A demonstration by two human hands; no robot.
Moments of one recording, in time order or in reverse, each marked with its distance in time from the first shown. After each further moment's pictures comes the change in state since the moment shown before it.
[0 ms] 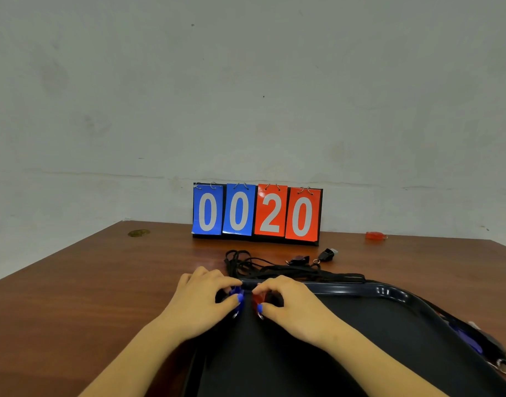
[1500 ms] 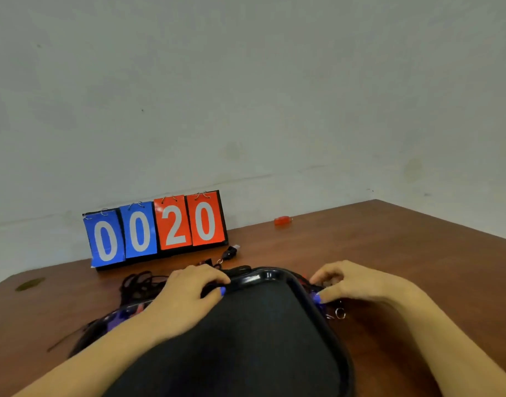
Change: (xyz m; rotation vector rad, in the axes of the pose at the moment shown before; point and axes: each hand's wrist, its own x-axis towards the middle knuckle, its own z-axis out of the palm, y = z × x) left_hand 0.041 0.162 0.026 -0.039 -0.072 0.342; right_hand -0.144 0.174 -0.158 0.242 -0.091 0.406
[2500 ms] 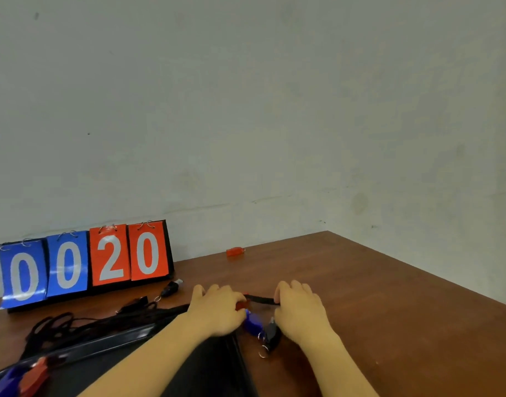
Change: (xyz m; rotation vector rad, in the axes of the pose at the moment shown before) left_hand 0.119 0.096 0.077 0.322 -0.327 -0.104; right_hand 0.002 0.009 0.000 -0.454 0.580 0.109
